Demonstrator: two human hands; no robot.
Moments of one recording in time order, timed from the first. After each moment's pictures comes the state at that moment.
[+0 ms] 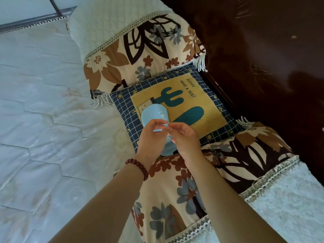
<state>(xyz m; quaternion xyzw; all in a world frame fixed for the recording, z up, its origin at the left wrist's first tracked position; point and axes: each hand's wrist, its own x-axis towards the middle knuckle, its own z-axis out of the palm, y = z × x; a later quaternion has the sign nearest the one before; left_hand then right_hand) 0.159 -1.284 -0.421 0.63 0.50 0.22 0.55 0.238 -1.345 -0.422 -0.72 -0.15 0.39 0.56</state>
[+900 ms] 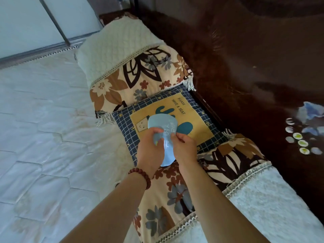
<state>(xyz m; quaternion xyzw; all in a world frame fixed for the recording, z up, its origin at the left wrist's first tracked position) 0.164 -1.310 -0.352 0.69 0.51 0.21 0.47 0.246 -1.357 -0.363 -0.76 -0.07 0.34 0.54</state>
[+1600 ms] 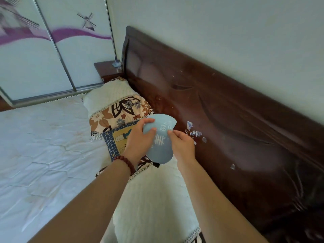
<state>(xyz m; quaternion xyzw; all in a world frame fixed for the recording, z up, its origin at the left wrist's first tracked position) 0.154 -1.591 -0.051 0.73 0.39 0.32 0.46 0.250 -1.667 -0.070 -0.71 -0.16 0.27 0.63</state>
